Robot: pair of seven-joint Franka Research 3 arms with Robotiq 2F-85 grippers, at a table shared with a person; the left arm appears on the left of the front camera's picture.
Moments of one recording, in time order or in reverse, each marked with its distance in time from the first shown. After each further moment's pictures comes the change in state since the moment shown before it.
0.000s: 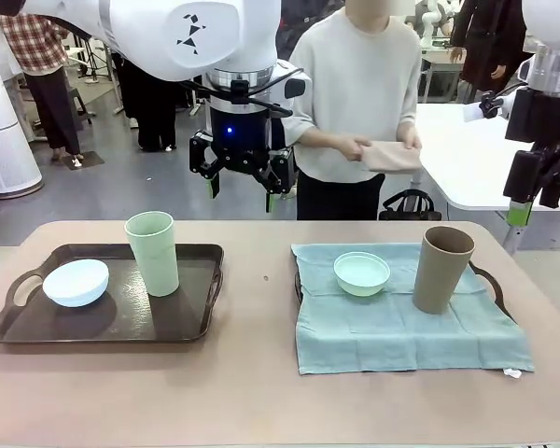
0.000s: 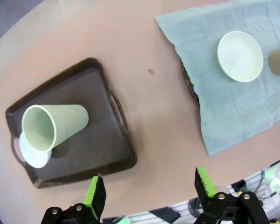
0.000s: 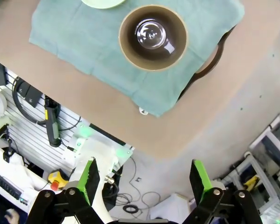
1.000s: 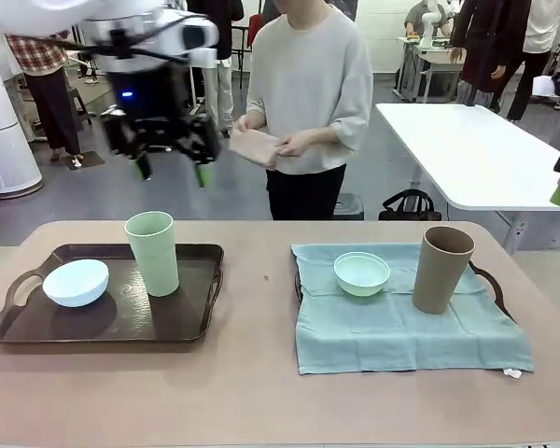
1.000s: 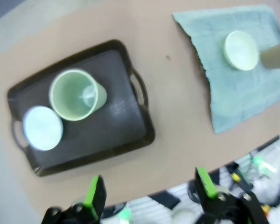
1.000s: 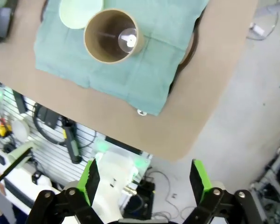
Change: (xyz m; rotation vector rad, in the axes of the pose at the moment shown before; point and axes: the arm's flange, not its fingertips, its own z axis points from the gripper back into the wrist) left arm -0.054 0.134 0.032 -0.175 -0.017 0.076; right arm -0.058 -0.069 0.013 0.143 -0.130 -0.228
